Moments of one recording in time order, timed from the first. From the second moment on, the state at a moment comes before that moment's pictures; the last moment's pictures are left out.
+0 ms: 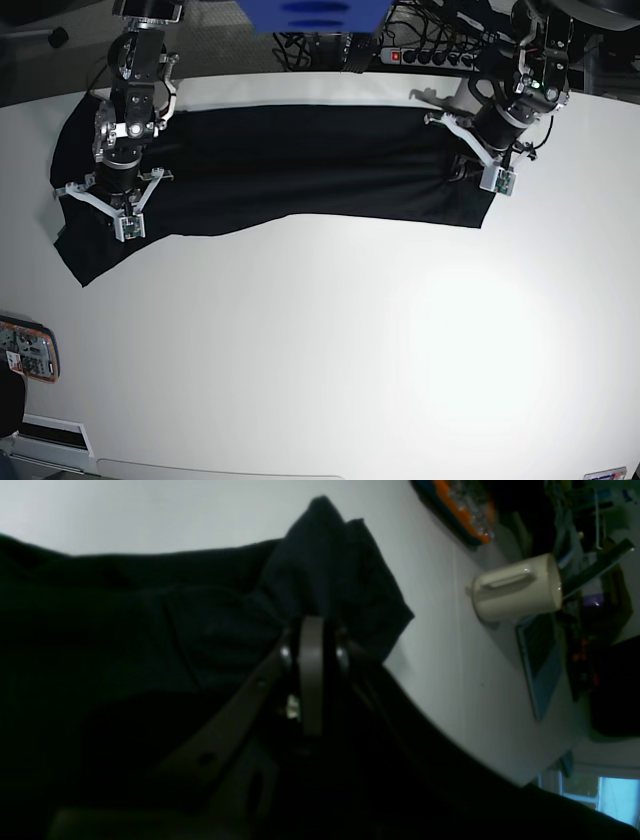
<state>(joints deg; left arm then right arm) 29.7 -20.2 -3.0 104.9 -27.7 -16.0 29.6 -17.4 3.7 15.7 102.2 -32.5 9.0 -30.0</state>
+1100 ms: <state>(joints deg) 18.3 -20.6 7.3 98.6 -26.5 -20.2 30.2 -5.4 4.7 17.8 95.0 -33.2 17.9 -30.3</state>
